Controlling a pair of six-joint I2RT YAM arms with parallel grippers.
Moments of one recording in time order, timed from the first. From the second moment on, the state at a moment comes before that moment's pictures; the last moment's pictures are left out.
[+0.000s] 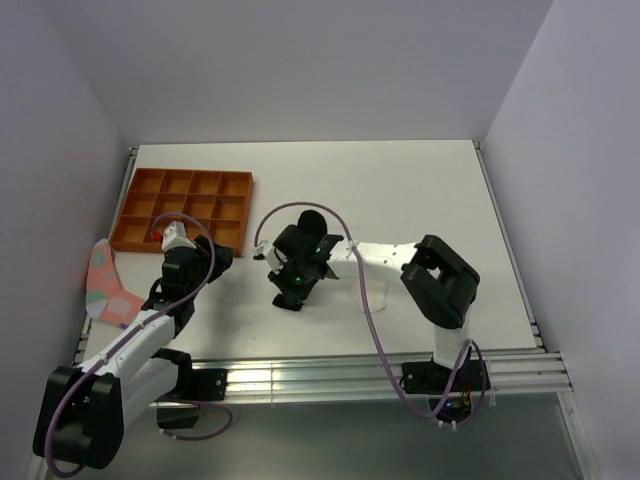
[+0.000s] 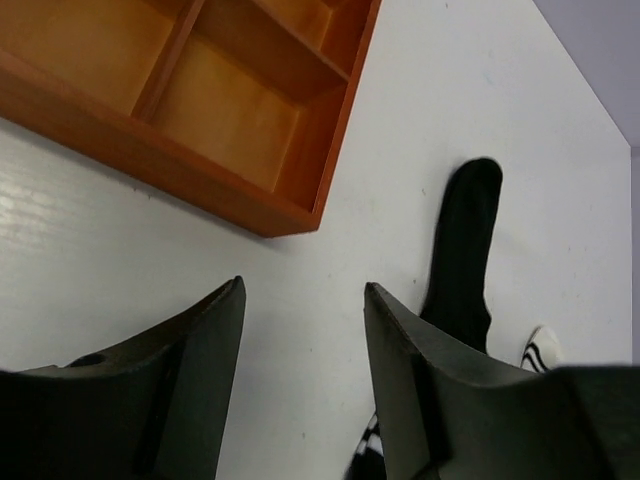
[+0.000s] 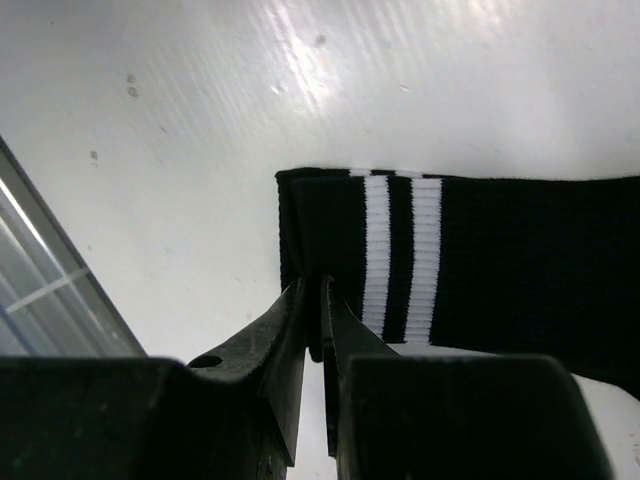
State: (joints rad) left arm -0.22 0.95 0.31 0.21 -0.07 -0.80; right arm 0.99 1.87 1.23 -0.43 -0.25 0.00
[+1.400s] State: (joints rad) left arm -0.56 1.48 0.15 1.16 0.33 -0.62; right arm 0.63 2.13 1.40 -0.71 -0.96 -0.03
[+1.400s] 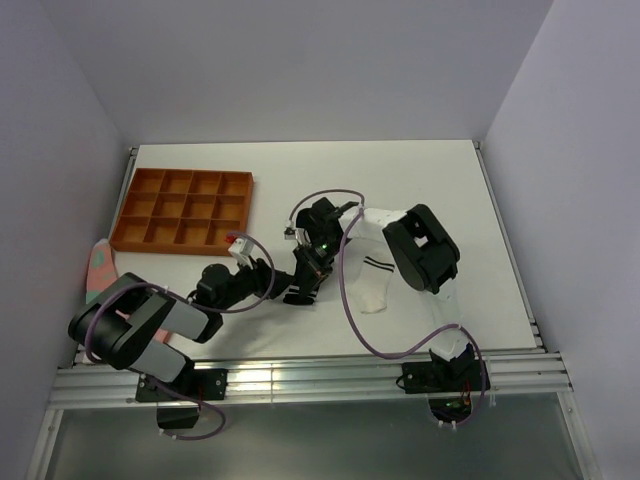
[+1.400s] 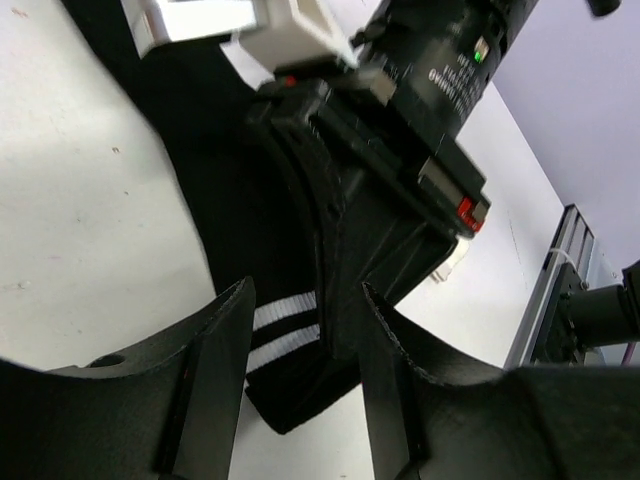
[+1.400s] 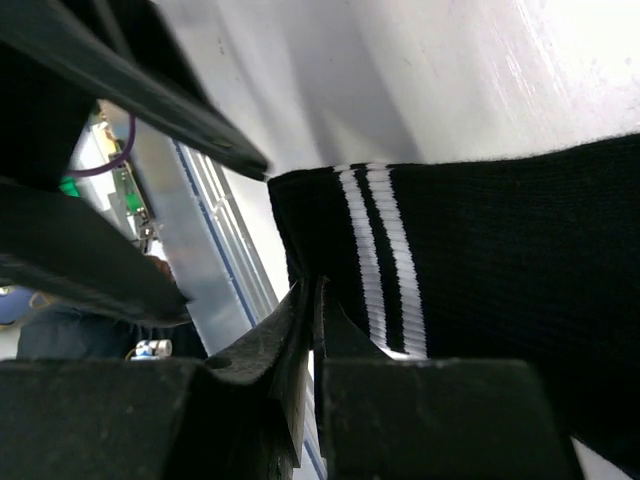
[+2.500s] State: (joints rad) left arm -0.56 1.67 0.16 1.28 0.43 -0.63; right arm 0.58 2.13 1.41 -0.72 -1.00 -0.03
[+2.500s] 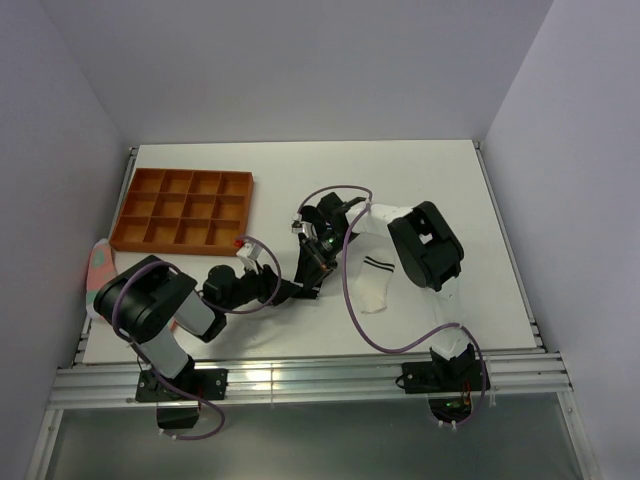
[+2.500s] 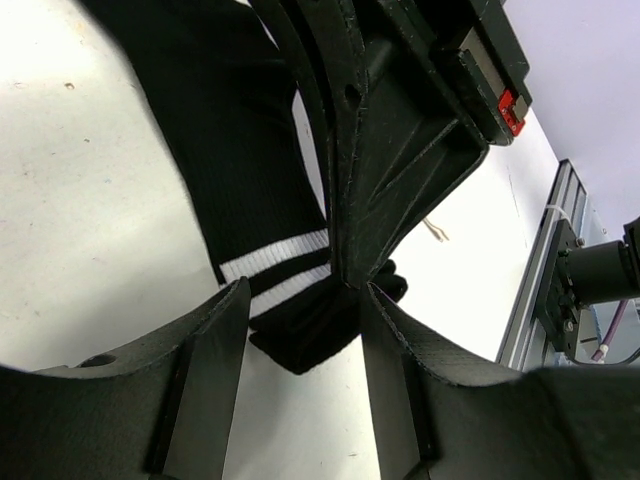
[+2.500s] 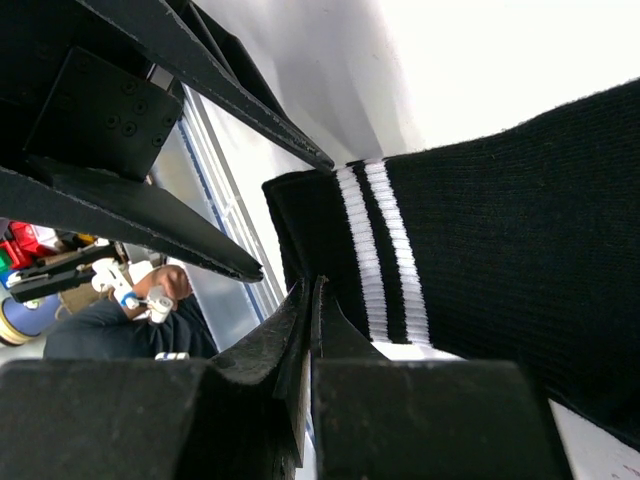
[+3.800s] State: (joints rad) left arm -0.56 1.69 0.18 1.25 0.44 -0.60; right arm 0.56 2.13 1.41 -0.75 -1.01 -0.04
